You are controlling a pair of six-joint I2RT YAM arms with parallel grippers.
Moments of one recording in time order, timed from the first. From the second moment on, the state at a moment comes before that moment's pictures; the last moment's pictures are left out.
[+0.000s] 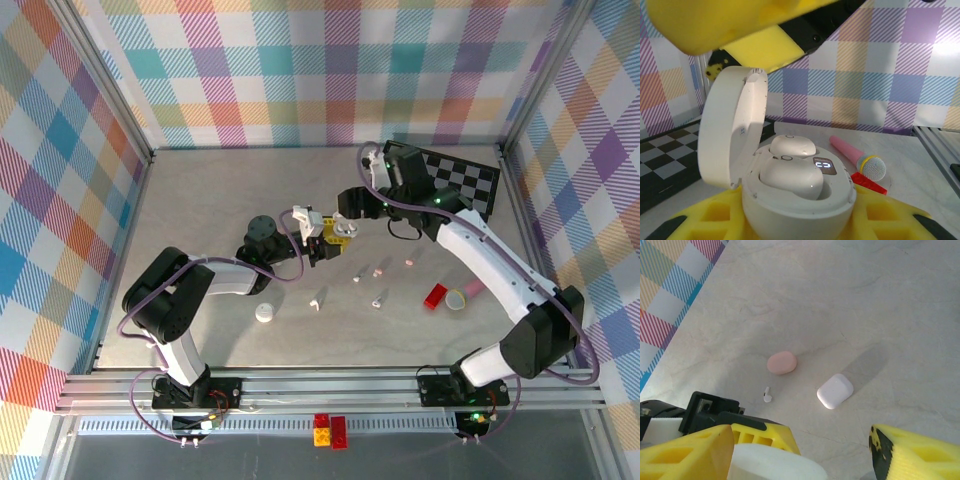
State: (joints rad) left arm -0.56 1.74 0.74 1.10 0.77 -0.05; right arm 0.54 1.45 1.40 -0.63 -0.22 0.31
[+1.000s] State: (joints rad) left arm -0.56 1.66 0.76 1.09 0.74 -0.08; right arm 0.36 1.28 1.01 -0.21 -0.90 0.86
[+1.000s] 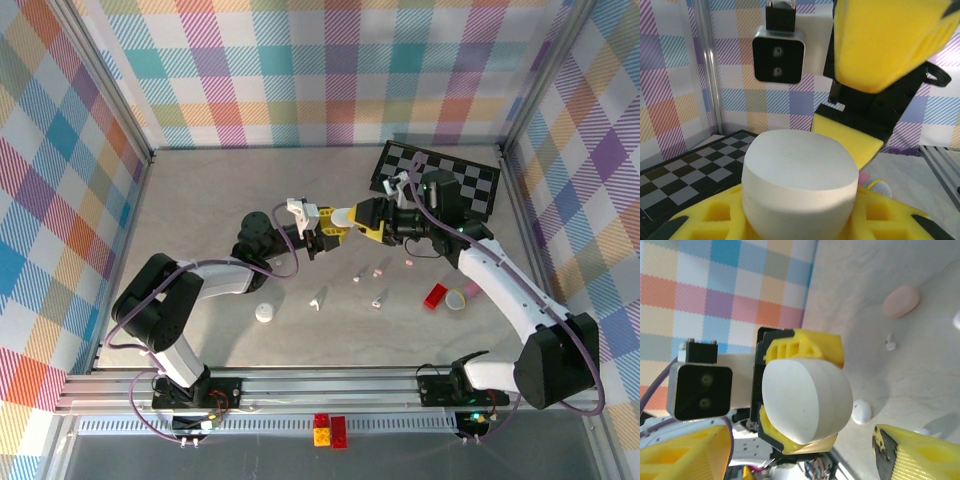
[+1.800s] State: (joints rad) left arm -0.57 1.63 0.77 1.09 0.73 -0.11; right arm 0.37 1.38 0.97 0.15 -1.02 1.13
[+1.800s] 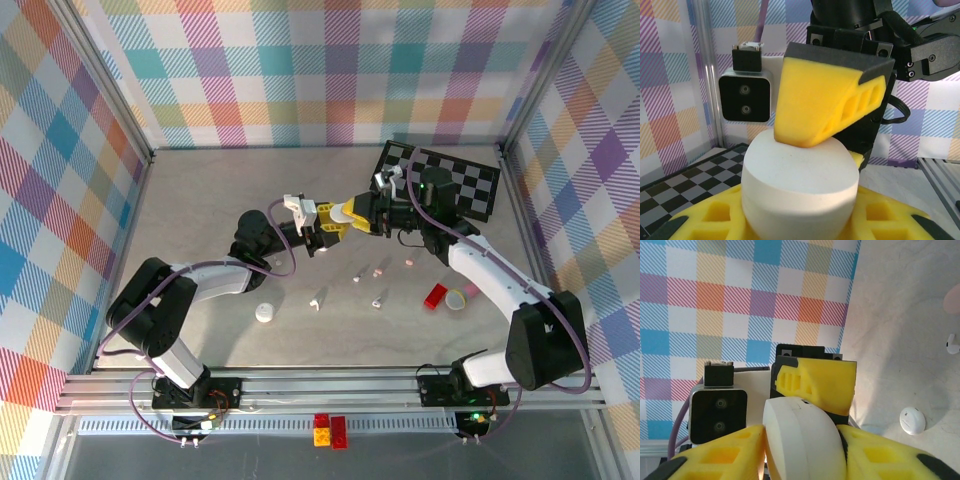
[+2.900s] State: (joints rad) left arm -0.58 1.13 0.63 0.17 0.17 -0.24; right arm 0.26 1.71 0.88 0.08 -0.62 0.90
